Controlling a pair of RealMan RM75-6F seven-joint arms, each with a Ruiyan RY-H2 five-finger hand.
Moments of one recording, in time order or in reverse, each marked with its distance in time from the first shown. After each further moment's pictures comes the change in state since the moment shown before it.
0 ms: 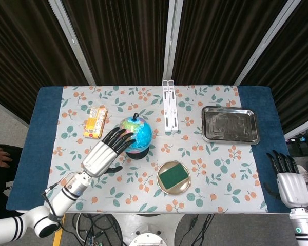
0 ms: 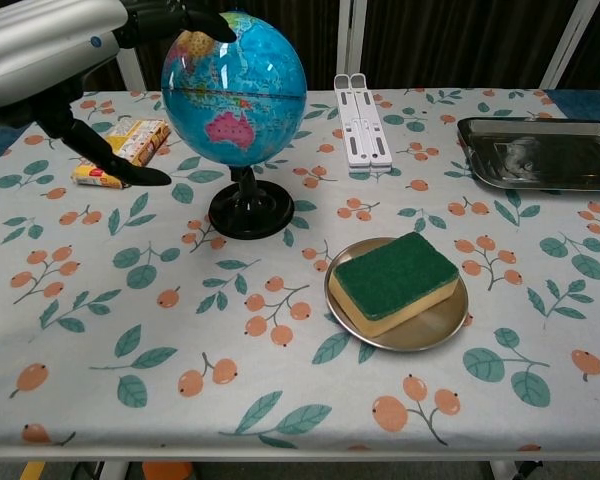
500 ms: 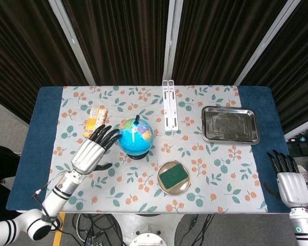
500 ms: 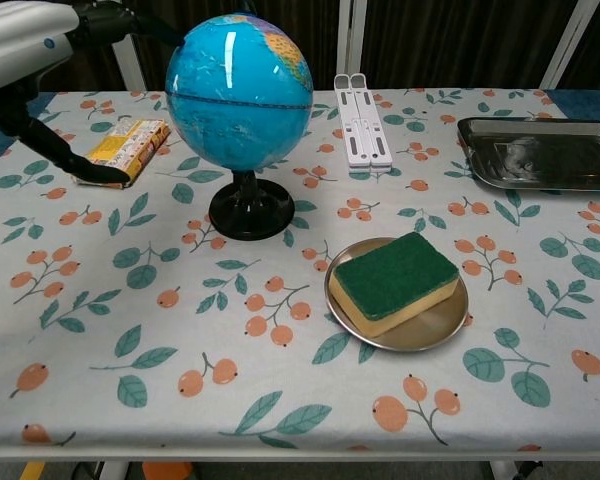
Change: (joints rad) left arm 0.044 0.040 0.011 0.004 -0.070 0.039 -0.023; right arm 0.001 0.000 0.002 -0.002 0.001 -0.001 -0.003
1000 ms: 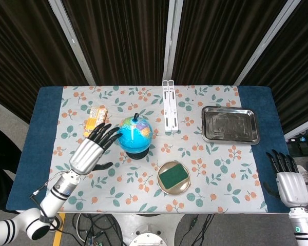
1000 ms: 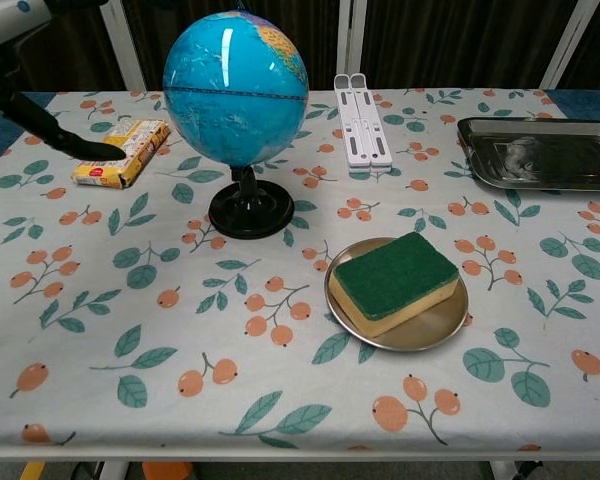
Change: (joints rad) left arm -0.013 0.000 0.000 -0.002 0.069 0.047 -0.043; right arm 0.002 -0.001 0.001 -0.004 0.002 -0.003 -0.005
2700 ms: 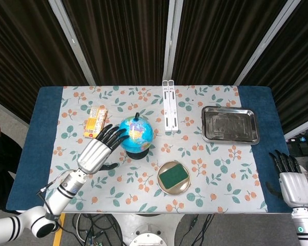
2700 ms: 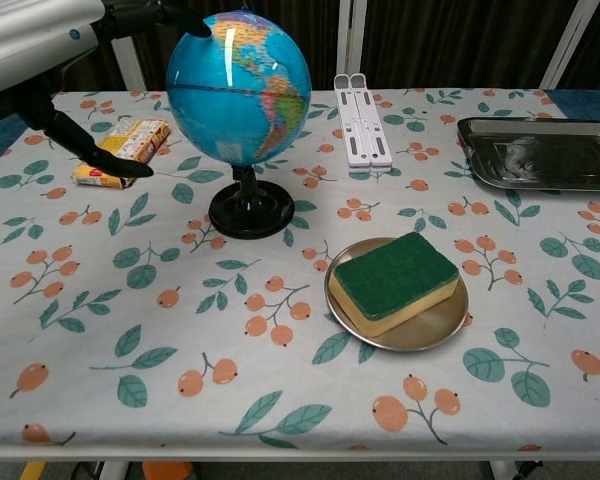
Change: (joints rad) left arm -0.034 -0.011 0.009 -0.007 -0.075 -0.057 0.049; right arm -0.003 0.000 0.001 0.030 0.003 0.000 0.041
